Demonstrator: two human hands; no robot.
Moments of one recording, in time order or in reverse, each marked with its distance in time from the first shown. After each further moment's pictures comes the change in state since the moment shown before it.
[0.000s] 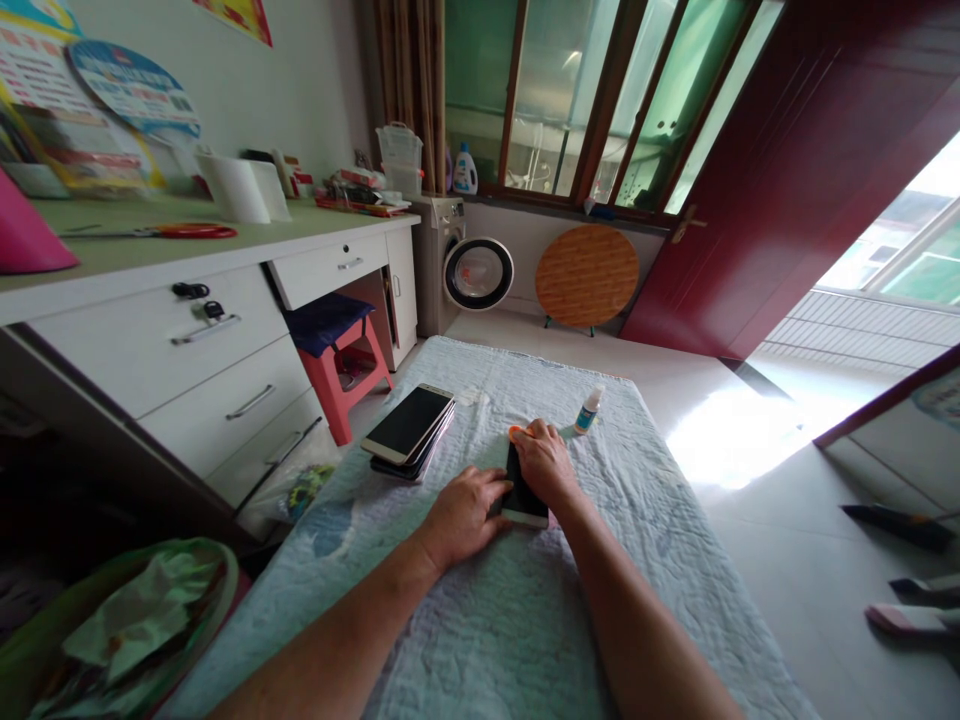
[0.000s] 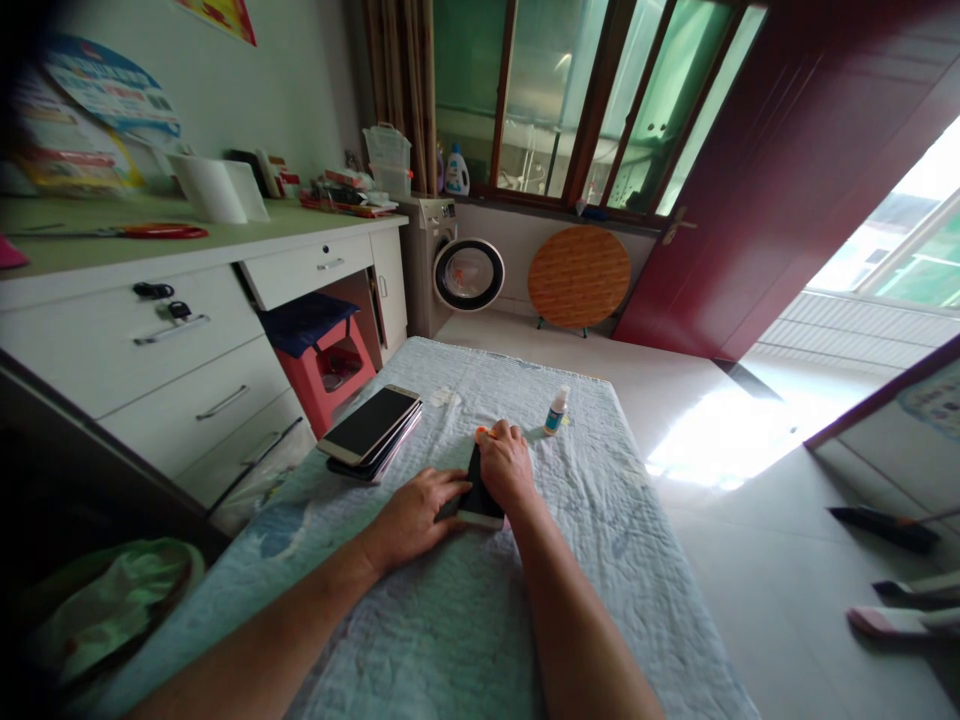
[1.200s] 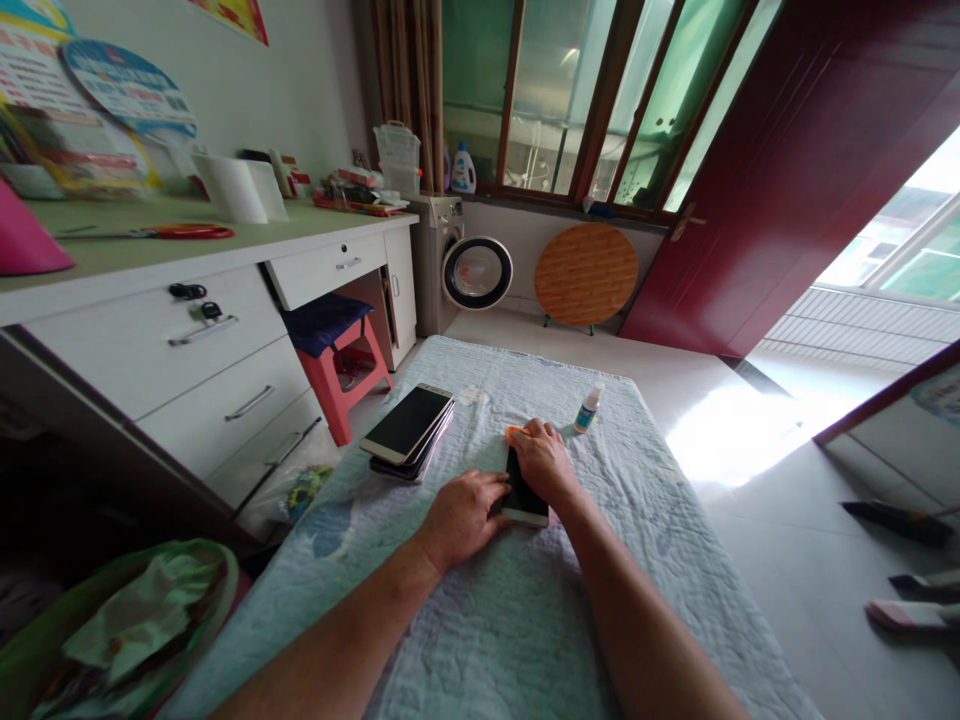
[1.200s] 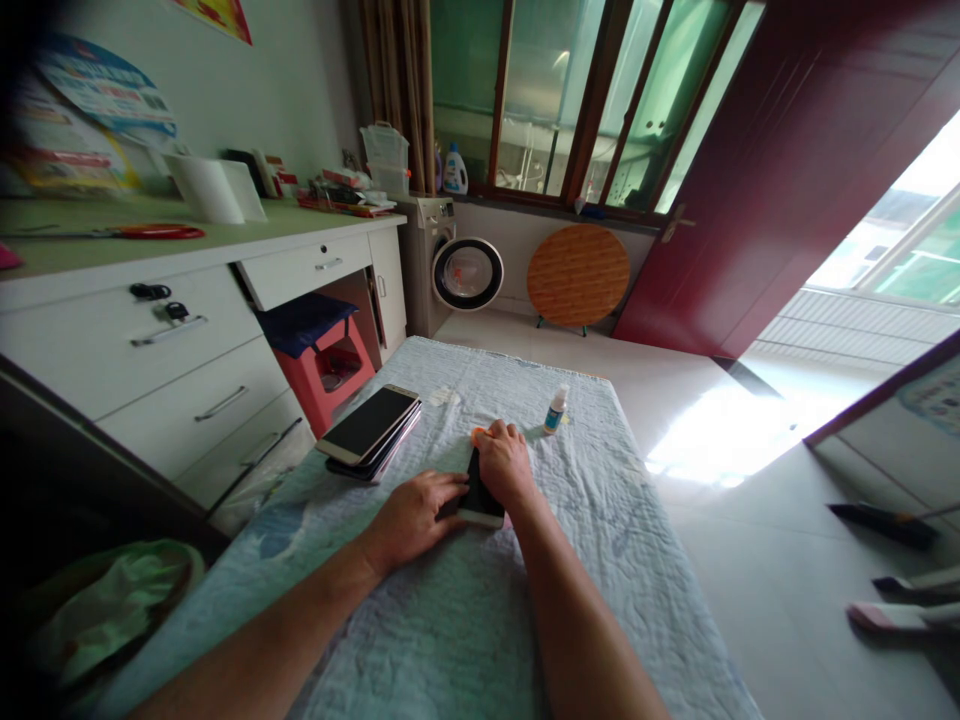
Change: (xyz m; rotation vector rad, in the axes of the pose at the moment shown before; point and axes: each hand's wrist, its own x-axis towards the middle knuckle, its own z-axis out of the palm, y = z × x) left_hand -0.001 0.002 0.000 0.016 0.011 -0.006; right_hand 0.002 0.001 -0.001 0.000 -0.014 -0.032
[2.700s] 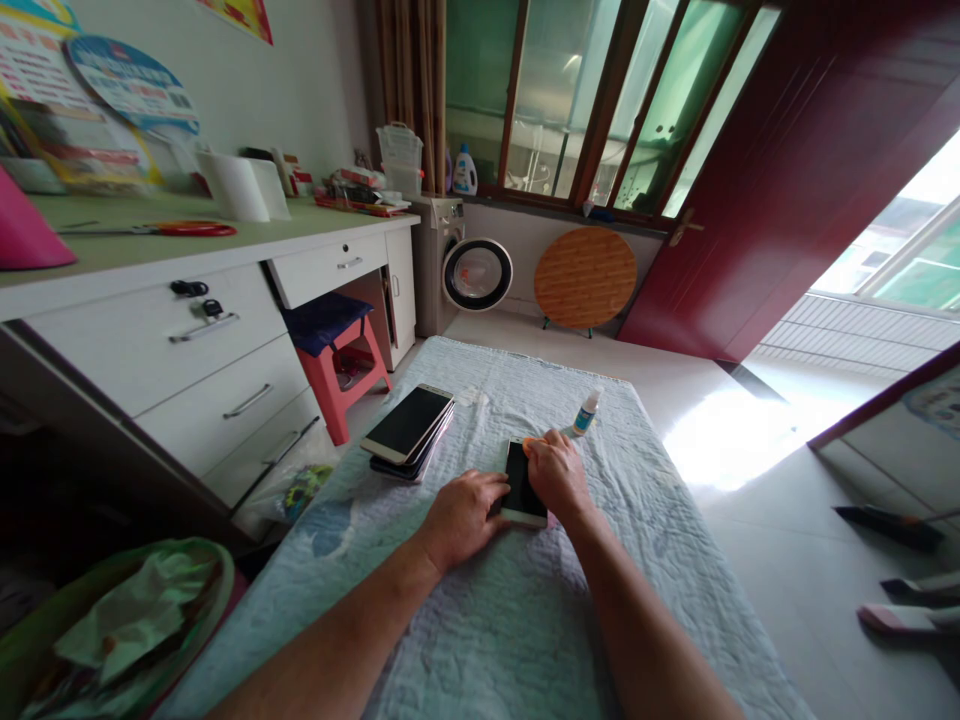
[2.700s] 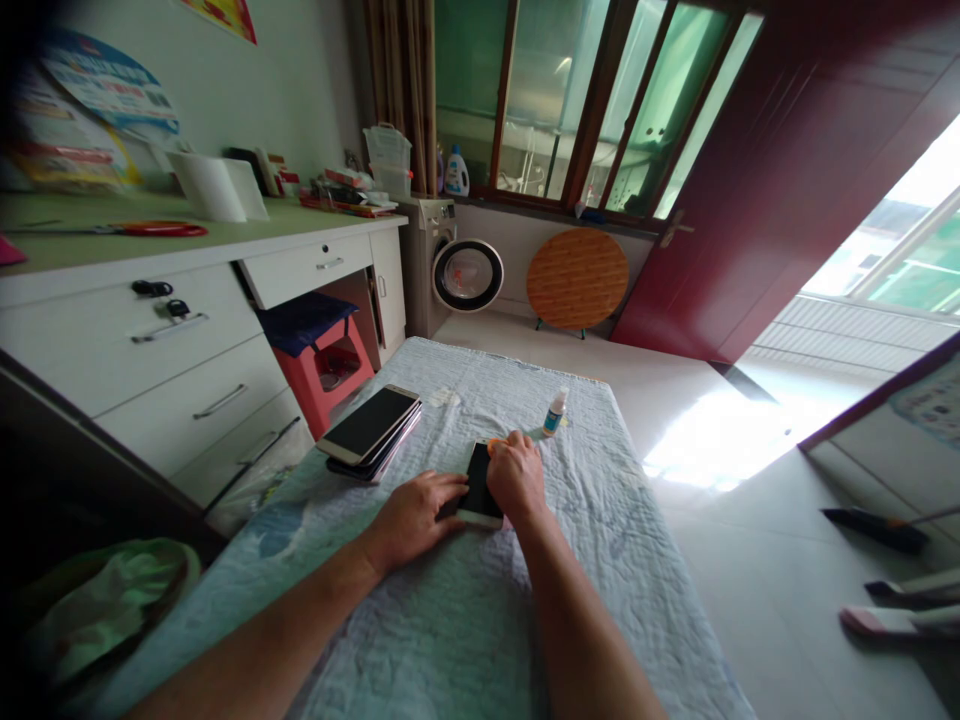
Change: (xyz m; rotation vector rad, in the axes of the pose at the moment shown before) left_hand 0.000 -0.002 0.002 0.013 0.007 -0.013; right_hand -0.019 0.006 -0.004 0.043 0.069 0.134
